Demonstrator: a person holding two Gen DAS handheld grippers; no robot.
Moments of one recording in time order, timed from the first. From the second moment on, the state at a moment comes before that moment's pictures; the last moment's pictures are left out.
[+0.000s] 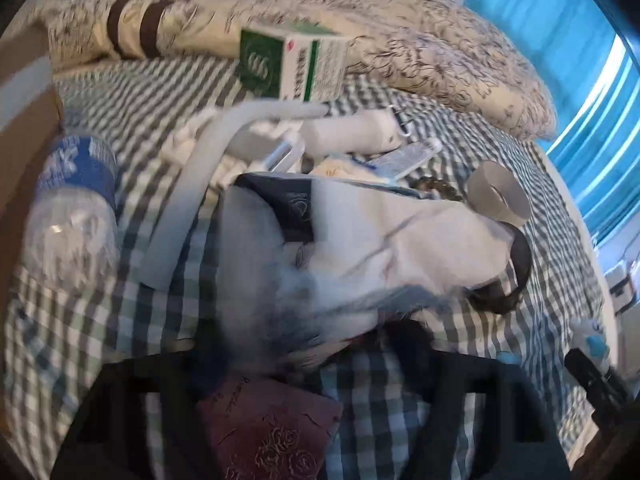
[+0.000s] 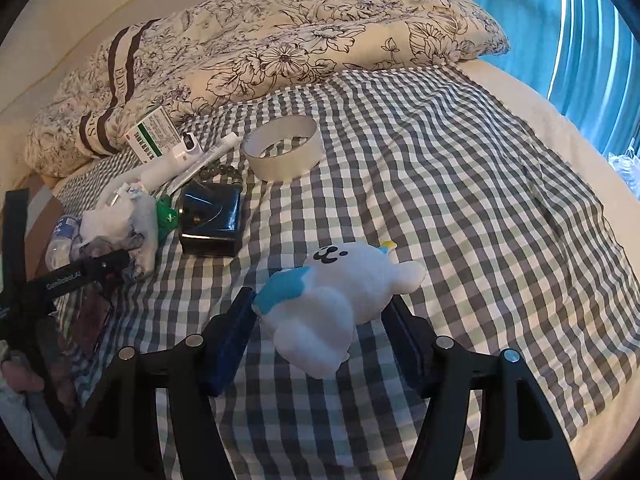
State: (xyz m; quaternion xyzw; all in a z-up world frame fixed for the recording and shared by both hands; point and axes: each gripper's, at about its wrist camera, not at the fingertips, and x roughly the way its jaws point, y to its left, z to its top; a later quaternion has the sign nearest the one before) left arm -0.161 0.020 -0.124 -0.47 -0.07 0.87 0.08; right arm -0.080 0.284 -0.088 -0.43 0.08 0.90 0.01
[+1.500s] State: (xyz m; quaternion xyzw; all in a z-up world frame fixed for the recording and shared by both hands) left arm -0.090 -0.294 0.010 -0.40 -0.09 0.89 -0.20; right arm -0.176 -0.164 0.054 -0.38 0.00 0.88 -0.28
